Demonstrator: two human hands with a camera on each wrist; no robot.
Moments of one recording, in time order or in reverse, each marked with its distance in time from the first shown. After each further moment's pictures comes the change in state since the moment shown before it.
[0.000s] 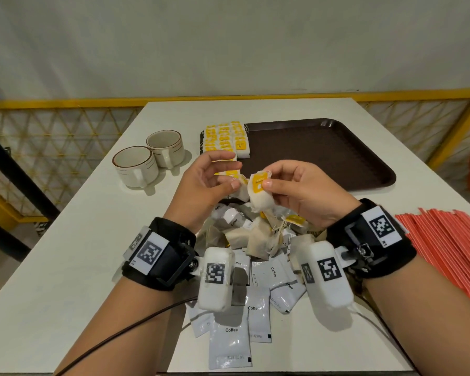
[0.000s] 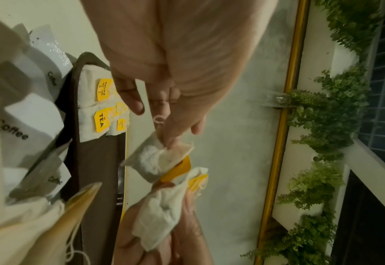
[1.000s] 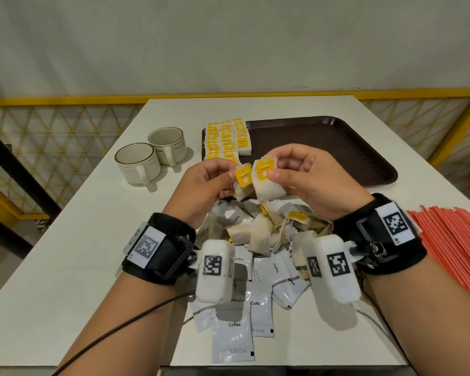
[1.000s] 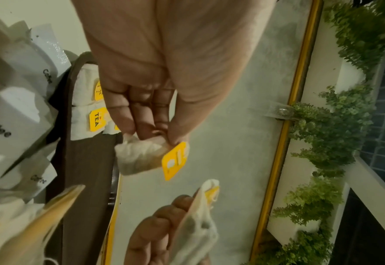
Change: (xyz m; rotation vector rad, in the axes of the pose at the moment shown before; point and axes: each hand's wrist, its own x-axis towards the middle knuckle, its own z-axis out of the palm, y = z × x) left_hand 0.000 0.001 -0.001 -0.087 0.003 -0.117; right_hand -0.005 -0.013 -0.002 -0.074 -0.009 -0.137
